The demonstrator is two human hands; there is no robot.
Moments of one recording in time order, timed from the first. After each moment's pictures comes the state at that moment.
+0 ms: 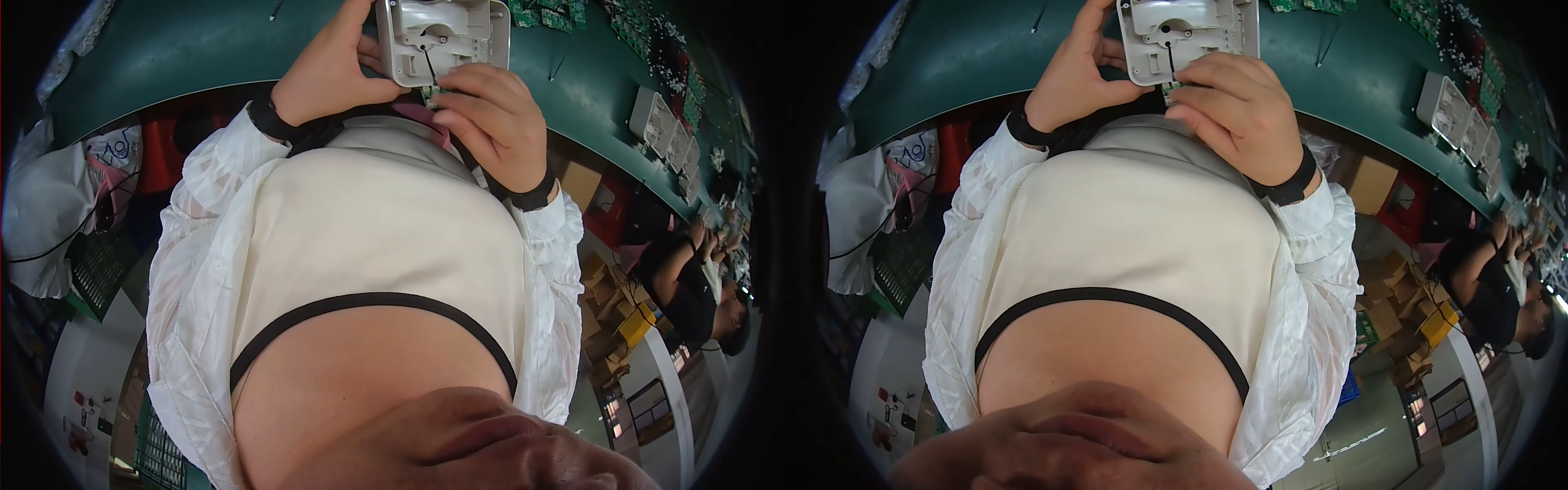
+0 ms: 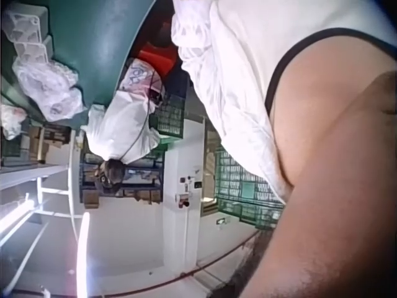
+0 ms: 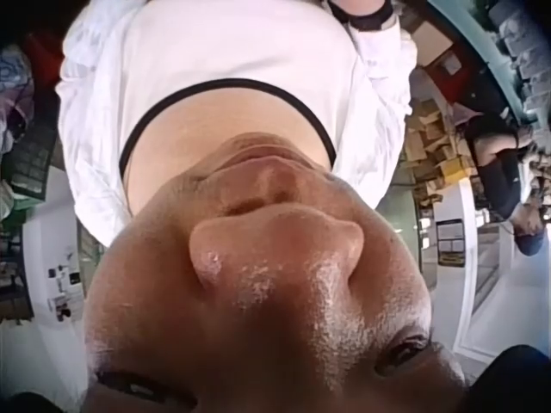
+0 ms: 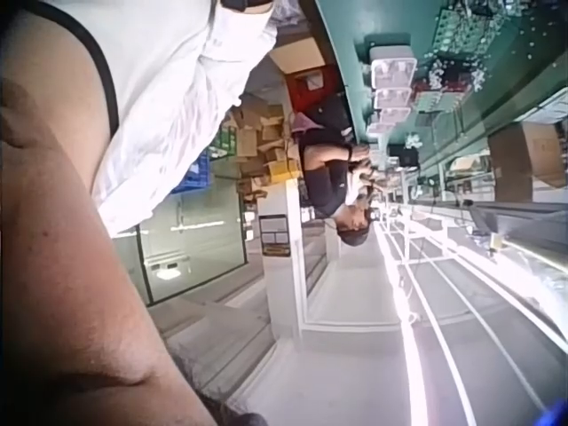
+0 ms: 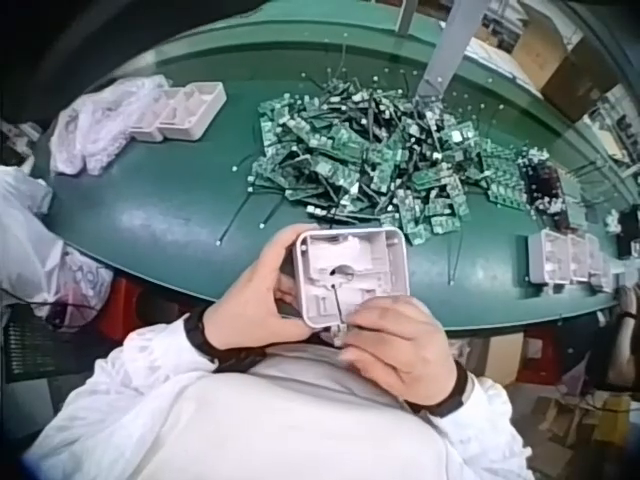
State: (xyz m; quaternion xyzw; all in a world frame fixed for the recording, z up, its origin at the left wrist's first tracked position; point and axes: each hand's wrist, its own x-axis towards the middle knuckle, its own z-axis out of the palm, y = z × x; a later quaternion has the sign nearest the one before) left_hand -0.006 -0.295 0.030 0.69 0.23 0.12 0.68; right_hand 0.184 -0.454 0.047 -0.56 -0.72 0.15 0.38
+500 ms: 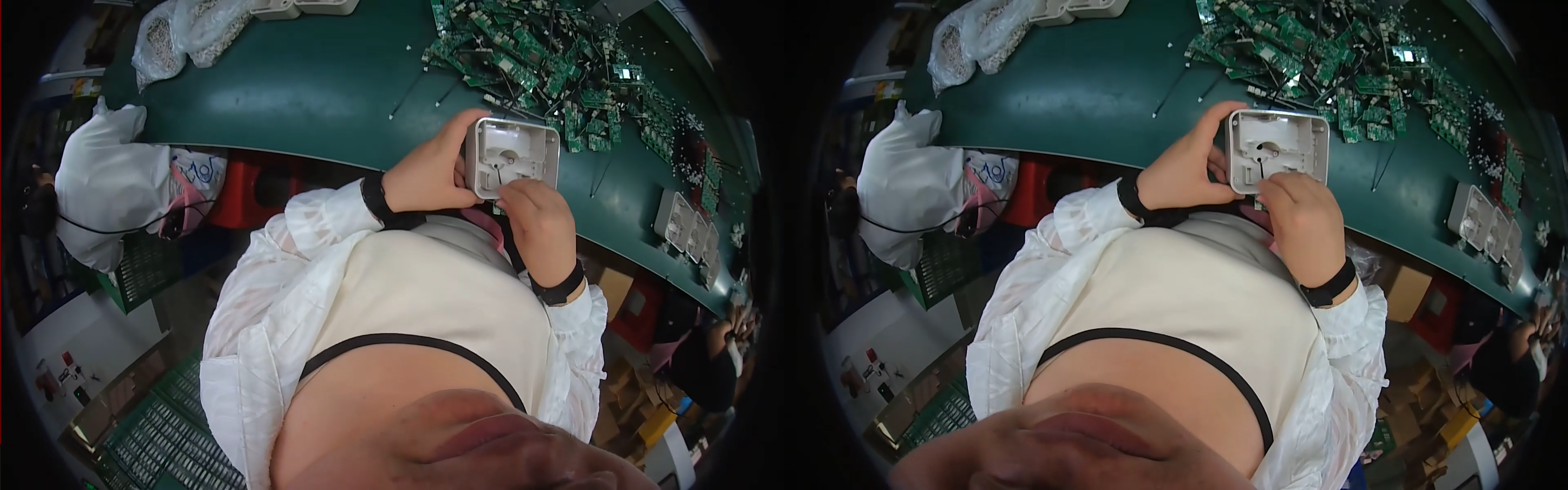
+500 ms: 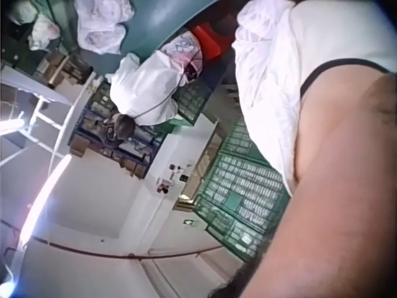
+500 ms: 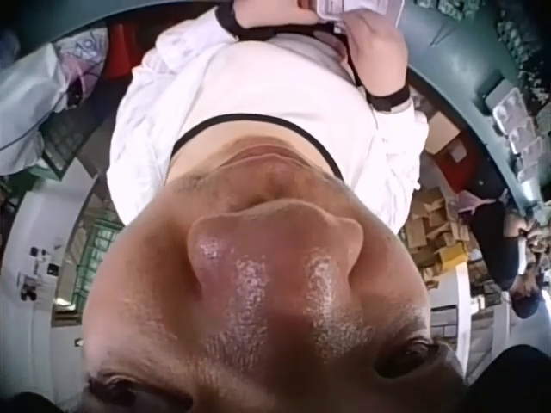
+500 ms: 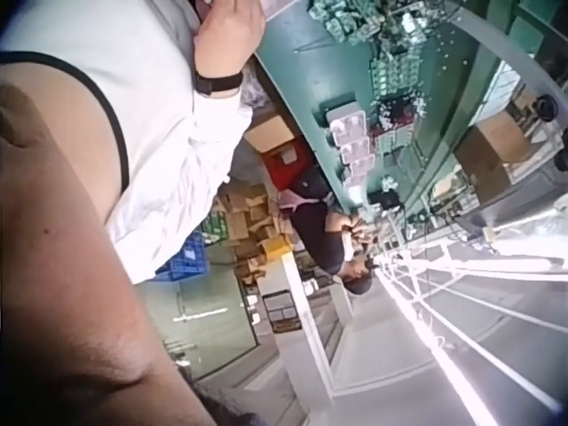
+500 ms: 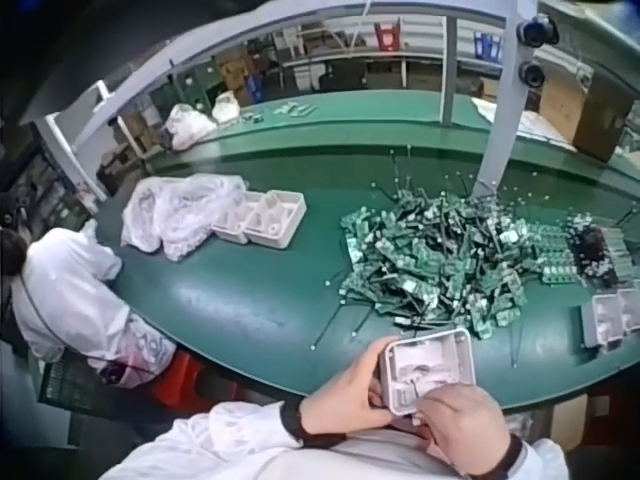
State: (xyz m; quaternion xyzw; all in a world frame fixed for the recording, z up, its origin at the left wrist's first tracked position) left_hand -0.011 -0.292 0.022 0.70 0.22 0.11 0.67; right_hand 0.163 -0.441 0.059 -0.66 -0.69 0.09 0.29
